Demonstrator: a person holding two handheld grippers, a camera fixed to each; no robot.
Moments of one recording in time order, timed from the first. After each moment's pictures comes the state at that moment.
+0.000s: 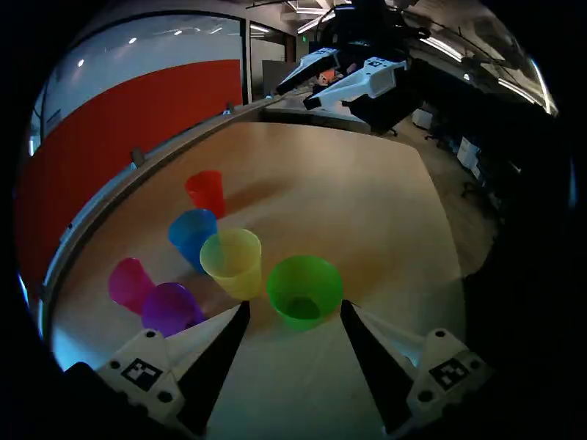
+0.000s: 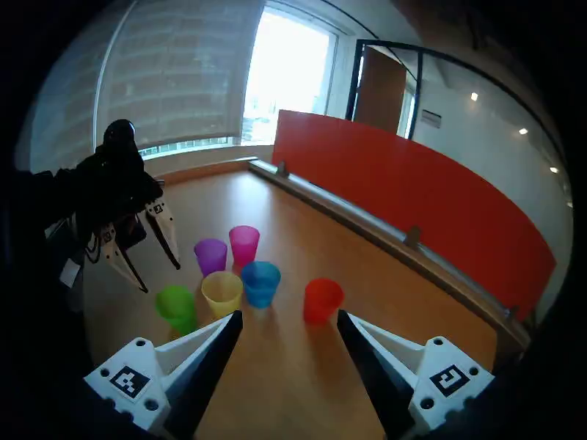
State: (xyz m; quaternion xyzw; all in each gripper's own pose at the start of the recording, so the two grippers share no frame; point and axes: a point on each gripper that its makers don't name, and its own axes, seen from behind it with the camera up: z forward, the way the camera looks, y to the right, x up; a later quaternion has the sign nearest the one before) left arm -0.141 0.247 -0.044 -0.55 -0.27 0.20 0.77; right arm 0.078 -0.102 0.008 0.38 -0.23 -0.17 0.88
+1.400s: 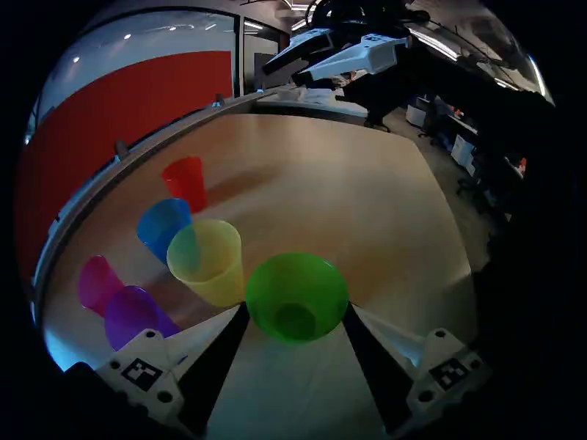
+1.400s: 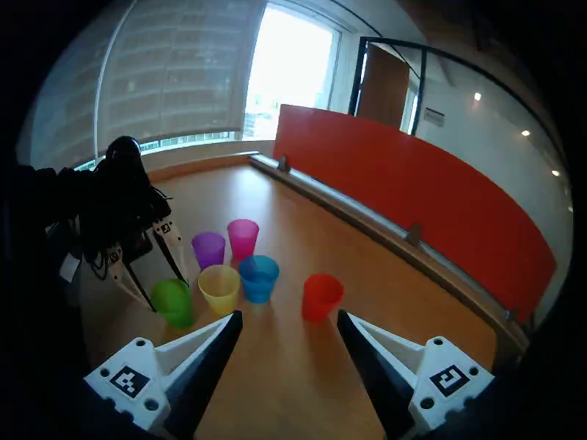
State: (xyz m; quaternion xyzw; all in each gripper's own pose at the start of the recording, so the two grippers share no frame) left arm -0.191 0.289 -0.031 -0.56 -0.28 0.19 0.75; right arm 0.068 -0.101 0.013 0.38 -0.23 -0.18 0.88
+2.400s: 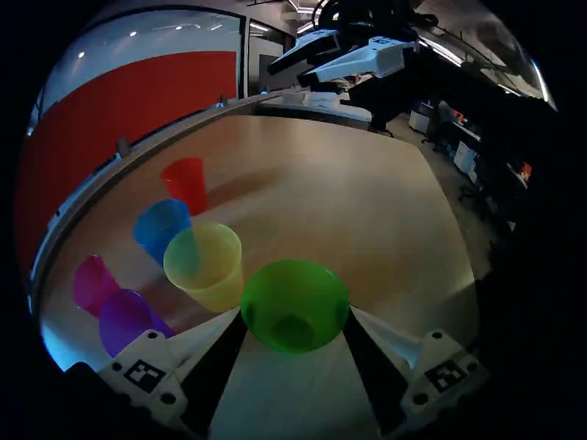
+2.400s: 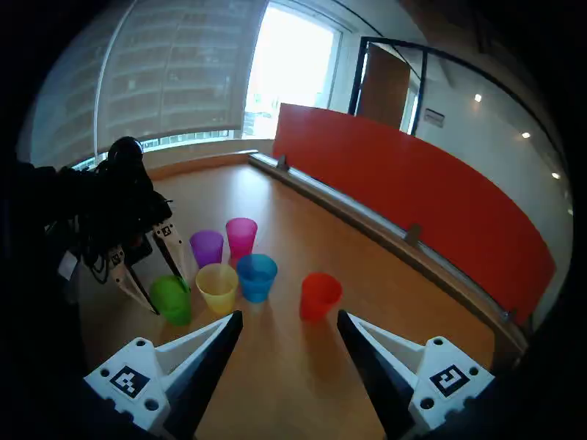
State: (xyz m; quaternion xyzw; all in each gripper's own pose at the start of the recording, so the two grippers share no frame) left arm -0.189 0.290 -0.032 -0.56 -0.27 0.18 0.76; right arm 0.067 -0.099 0.014 0.38 -0.23 -0.19 0.88
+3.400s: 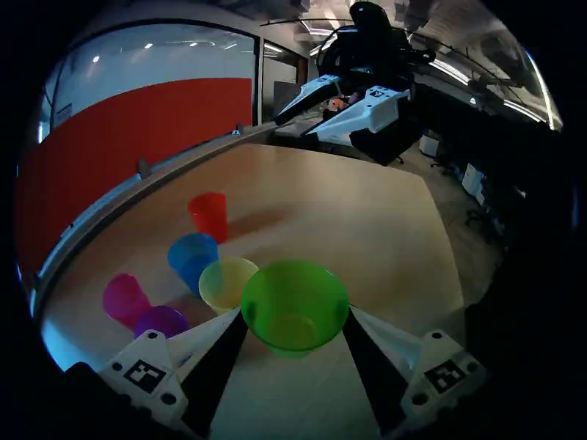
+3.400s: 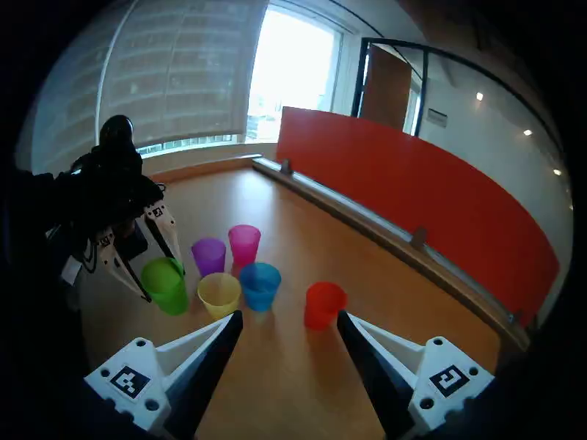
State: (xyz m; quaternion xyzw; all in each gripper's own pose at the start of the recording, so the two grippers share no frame) left arm -0.114 0.274 -0.019 -0.54 -0.24 0.14 0.79; right arm 0.069 -0.114 0.023 0.39 -0.23 -0.18 0.87
